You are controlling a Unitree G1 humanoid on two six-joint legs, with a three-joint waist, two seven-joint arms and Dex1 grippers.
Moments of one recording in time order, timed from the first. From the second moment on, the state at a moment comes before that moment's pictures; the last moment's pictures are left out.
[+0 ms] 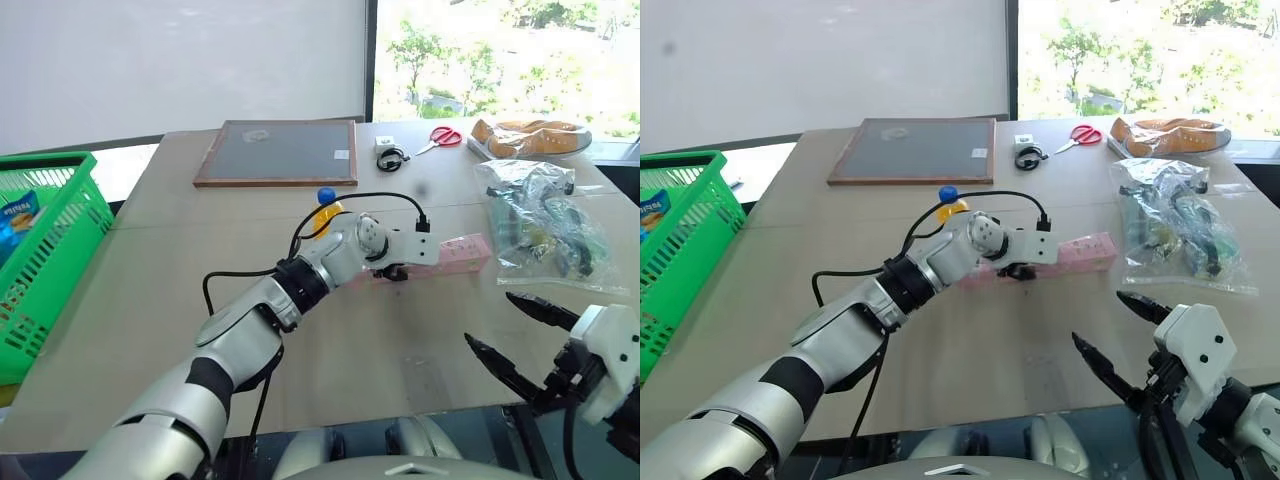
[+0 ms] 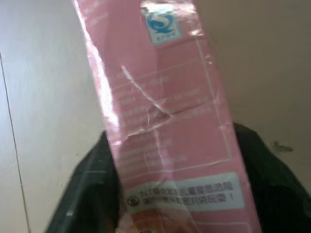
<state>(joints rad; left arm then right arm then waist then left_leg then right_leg) -1.01 0.21 -0.78 0.52 0.26 0.37 -0.95 0.77 -0.82 -0.44 -1.02 0.75 0.35 0.43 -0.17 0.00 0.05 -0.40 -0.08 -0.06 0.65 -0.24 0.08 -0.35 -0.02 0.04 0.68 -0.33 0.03</state>
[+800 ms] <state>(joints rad) -1.21 0.38 0.15 0.33 -0.24 0.73 -0.76 -0.04 -0.92 -0.25 -0.94 1.02 0.43 0.31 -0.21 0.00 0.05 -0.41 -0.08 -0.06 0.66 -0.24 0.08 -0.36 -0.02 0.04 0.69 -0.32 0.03</state>
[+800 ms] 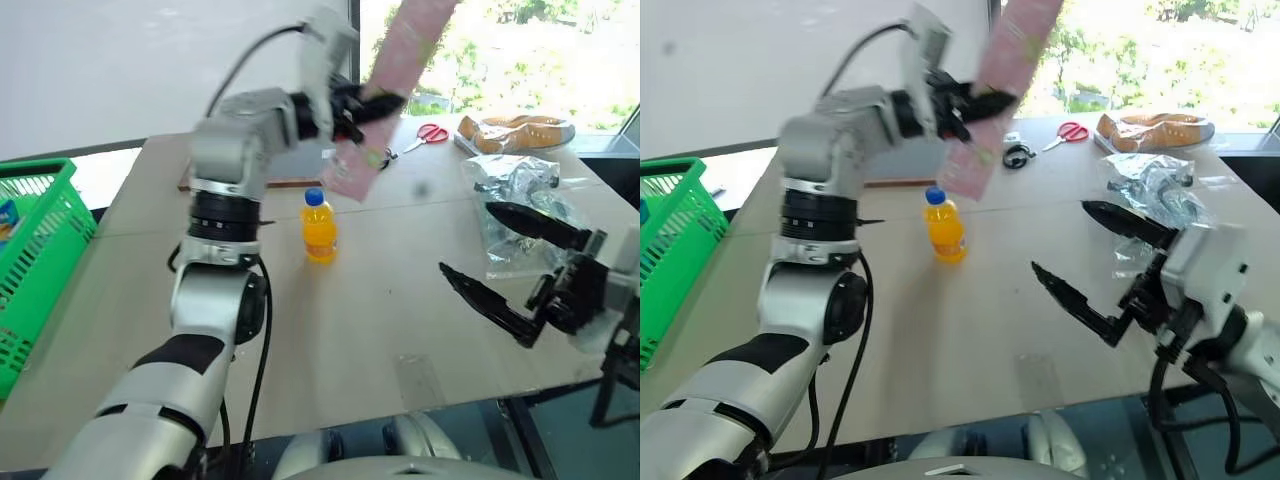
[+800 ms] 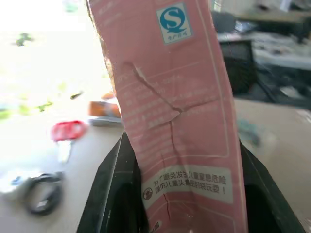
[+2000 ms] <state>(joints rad) -1.17 1.07 -0.01 1.31 0.31 -0.12 -0.24 -0.96 -0.50 0.09 -0.34 0.95 1.06 0.38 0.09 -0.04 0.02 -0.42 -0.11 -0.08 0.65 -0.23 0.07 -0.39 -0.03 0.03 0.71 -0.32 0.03</state>
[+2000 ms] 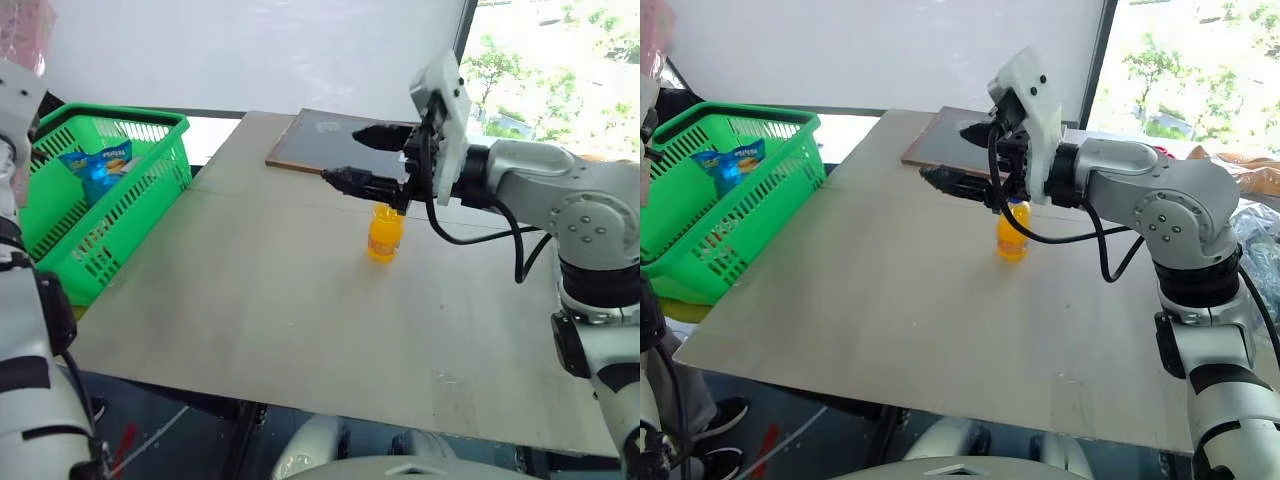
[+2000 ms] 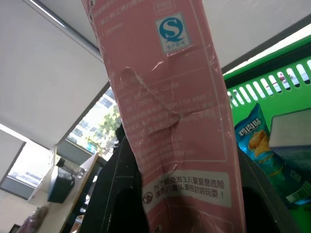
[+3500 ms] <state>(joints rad) -0.69 0.42 -0.28 0.50 -0.05 0.26 -0.80 -0.37 -0.96 -0.29 -0.84 1.44 1.06 -0.01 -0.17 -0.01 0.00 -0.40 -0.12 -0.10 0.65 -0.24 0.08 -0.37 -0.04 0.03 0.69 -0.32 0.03</state>
